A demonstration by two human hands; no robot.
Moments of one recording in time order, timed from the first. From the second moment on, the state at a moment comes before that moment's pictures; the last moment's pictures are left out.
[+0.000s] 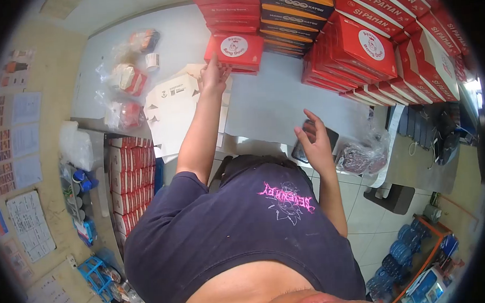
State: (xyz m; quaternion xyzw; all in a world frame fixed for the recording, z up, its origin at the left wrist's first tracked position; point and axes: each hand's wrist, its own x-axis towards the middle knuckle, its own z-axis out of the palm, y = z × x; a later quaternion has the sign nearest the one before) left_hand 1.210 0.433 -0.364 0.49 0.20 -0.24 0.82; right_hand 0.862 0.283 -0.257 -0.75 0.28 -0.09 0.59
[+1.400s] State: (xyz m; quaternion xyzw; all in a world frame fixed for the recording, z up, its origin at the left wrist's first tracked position) left_hand 1.144 0.641 -0.440 0.93 0.00 -0.24 0.26; right_hand 1.010 0.305 -0.377 -0.68 0.35 -0.09 0.64
